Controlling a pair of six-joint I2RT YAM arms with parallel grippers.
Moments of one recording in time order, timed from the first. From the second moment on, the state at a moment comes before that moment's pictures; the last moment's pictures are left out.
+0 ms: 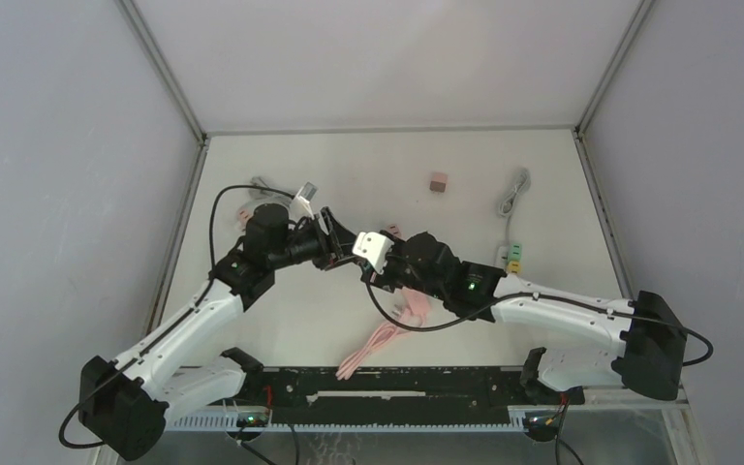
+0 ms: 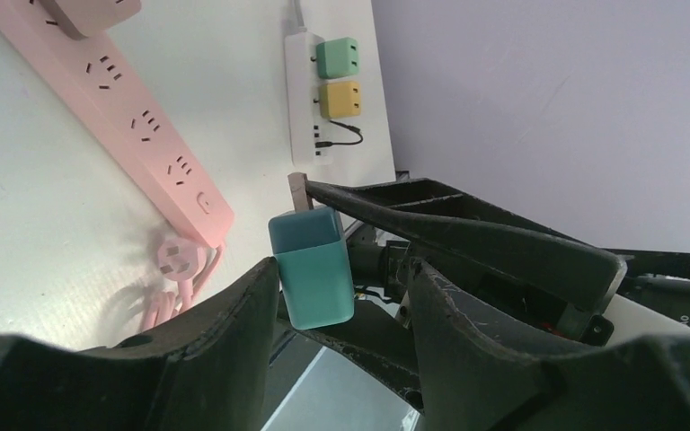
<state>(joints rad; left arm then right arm) -0.54 1.00 0.74 -0.12 0.49 -1.00 1.08 1.25 0.88 -0.05 0.09 -0.38</state>
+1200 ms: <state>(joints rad) -0.45 1.09 0.72 0.02 0.64 -1.06 1.10 1.25 0.87 0.03 0.10 -0.46</state>
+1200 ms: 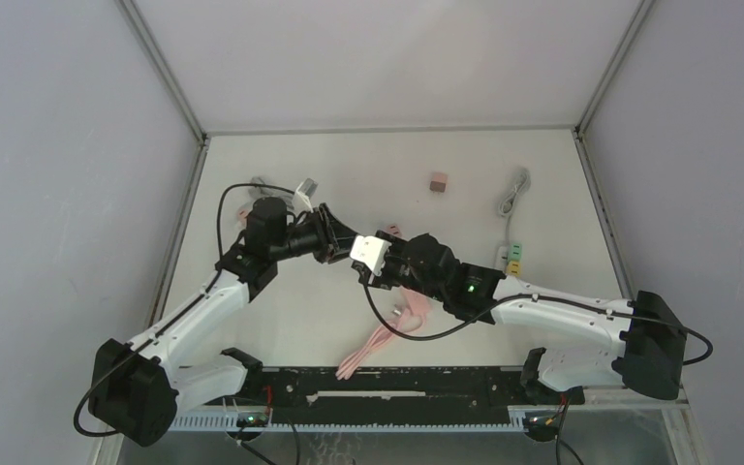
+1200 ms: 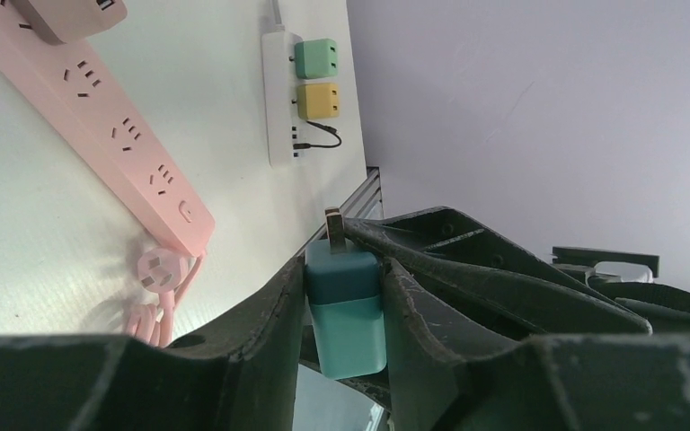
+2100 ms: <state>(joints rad) -0.44 1.08 0.66 0.04 0.65 -1.08 1.09 1.28 0.87 0.07 0.07 -0.48</state>
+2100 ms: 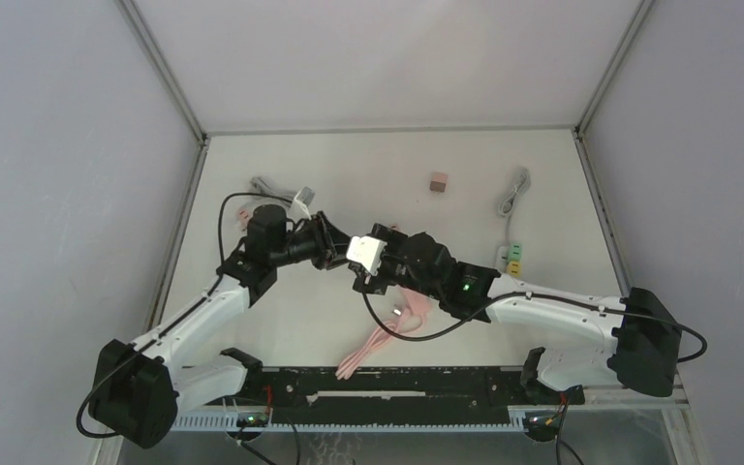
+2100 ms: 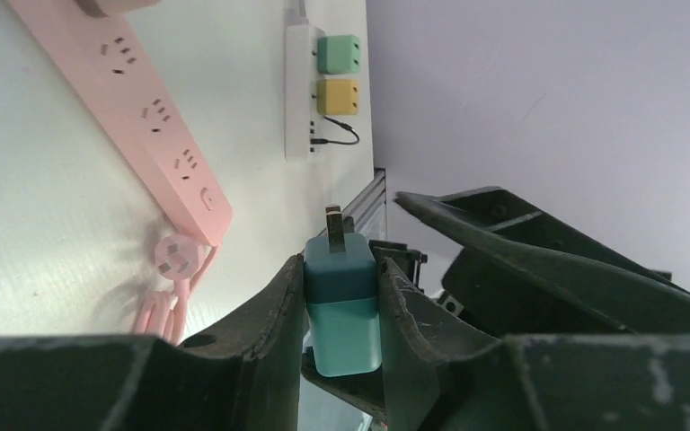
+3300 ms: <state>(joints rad) -0.38 0.87 0.51 0.03 0.37 -1.49 1.22 1.44 0.88 0.26 0.35 -0.72</state>
